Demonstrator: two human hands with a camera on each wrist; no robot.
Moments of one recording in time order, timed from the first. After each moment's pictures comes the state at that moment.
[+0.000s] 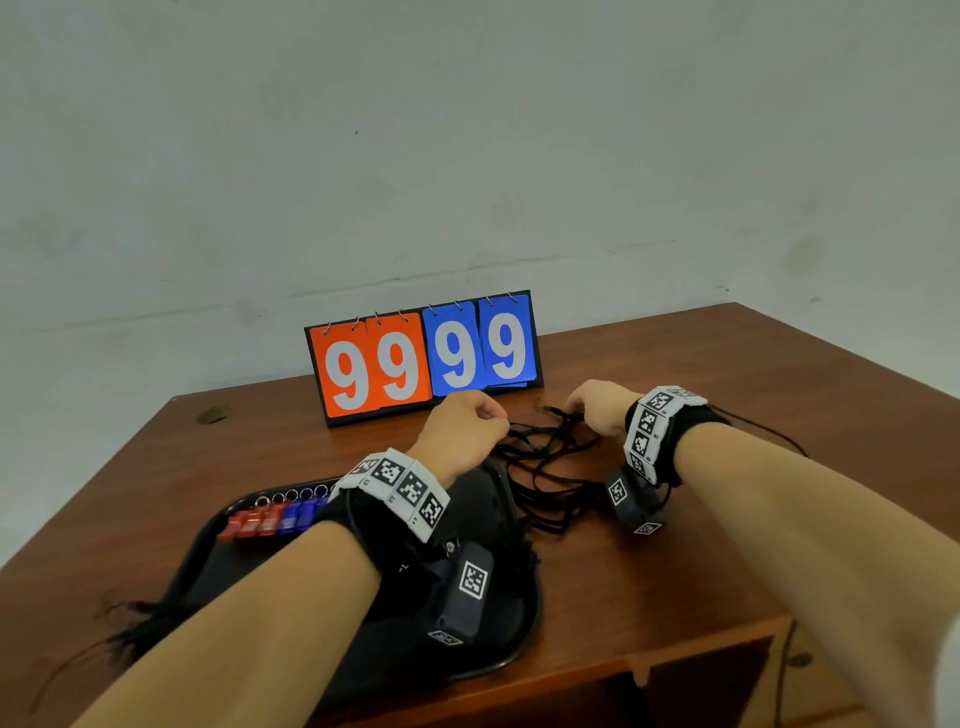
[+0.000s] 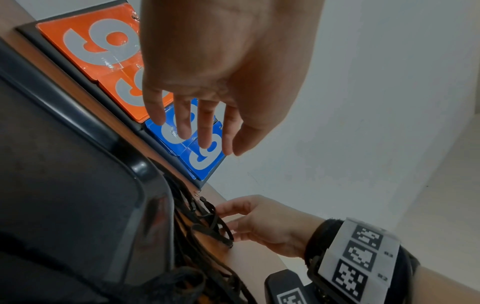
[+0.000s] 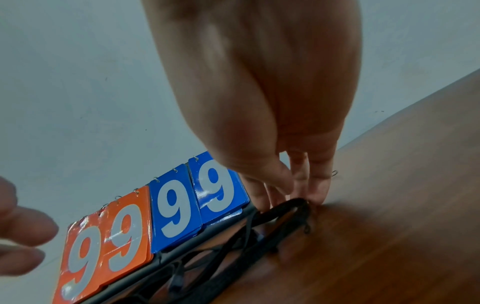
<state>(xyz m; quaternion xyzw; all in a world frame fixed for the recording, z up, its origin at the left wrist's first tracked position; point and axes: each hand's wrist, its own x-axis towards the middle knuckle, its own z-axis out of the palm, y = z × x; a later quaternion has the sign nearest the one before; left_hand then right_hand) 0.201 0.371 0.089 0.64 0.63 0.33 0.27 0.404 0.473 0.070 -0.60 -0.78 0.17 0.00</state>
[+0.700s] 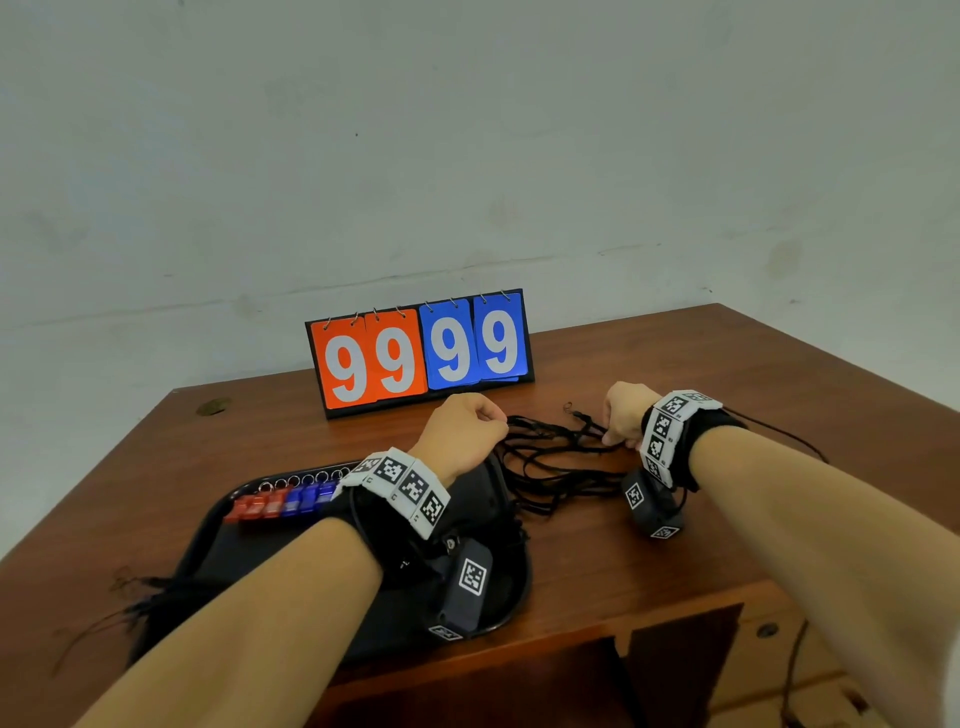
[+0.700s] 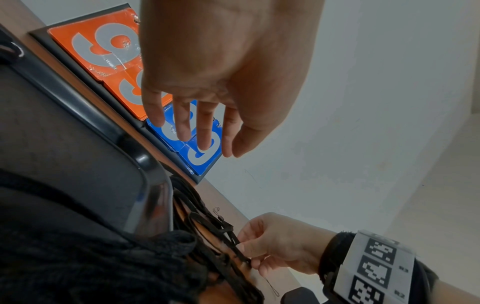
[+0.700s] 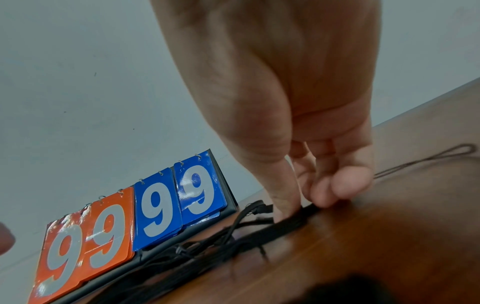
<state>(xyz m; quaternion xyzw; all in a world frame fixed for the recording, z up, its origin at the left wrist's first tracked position) 0.209 0.348 0.088 0.64 0.63 0.33 0.28 0.433 0.442 0.076 -0.70 -0.69 0.16 -0.05</state>
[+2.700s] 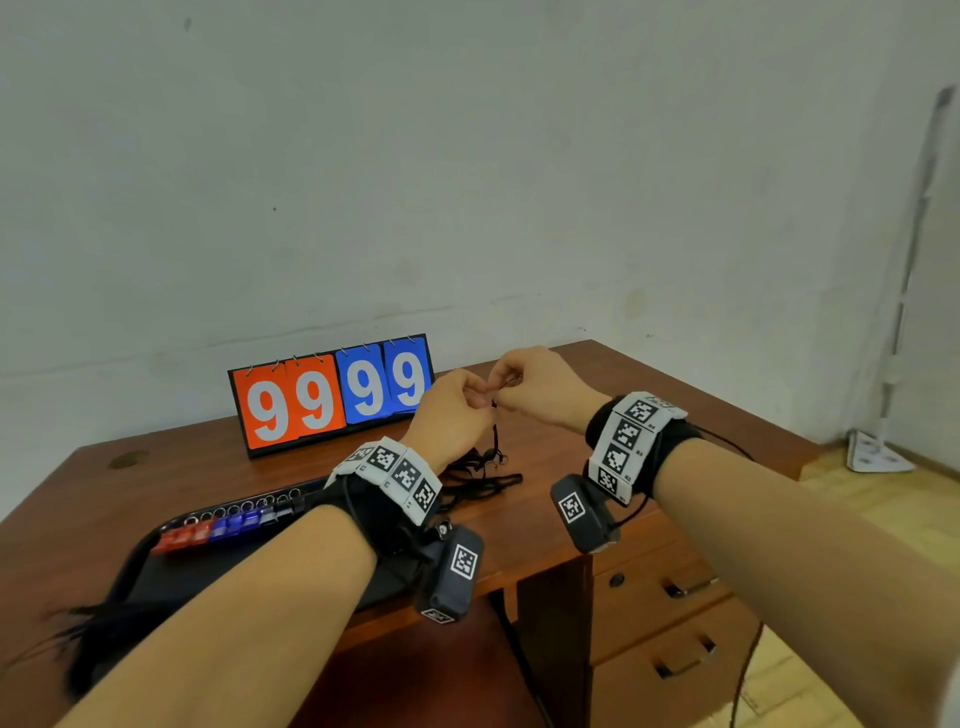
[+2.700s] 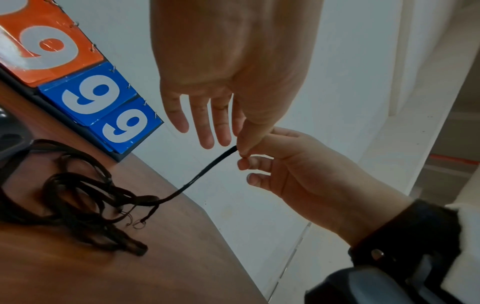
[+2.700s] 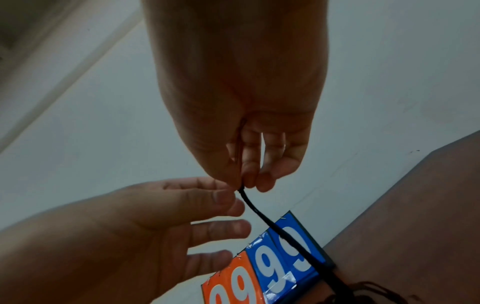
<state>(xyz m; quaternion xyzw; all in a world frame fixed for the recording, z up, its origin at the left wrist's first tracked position) 0.310 0.272 0.153 0.71 0.53 0.39 0.25 0.466 0.284 0.171 -0.50 -0.76 0.18 0.37</state>
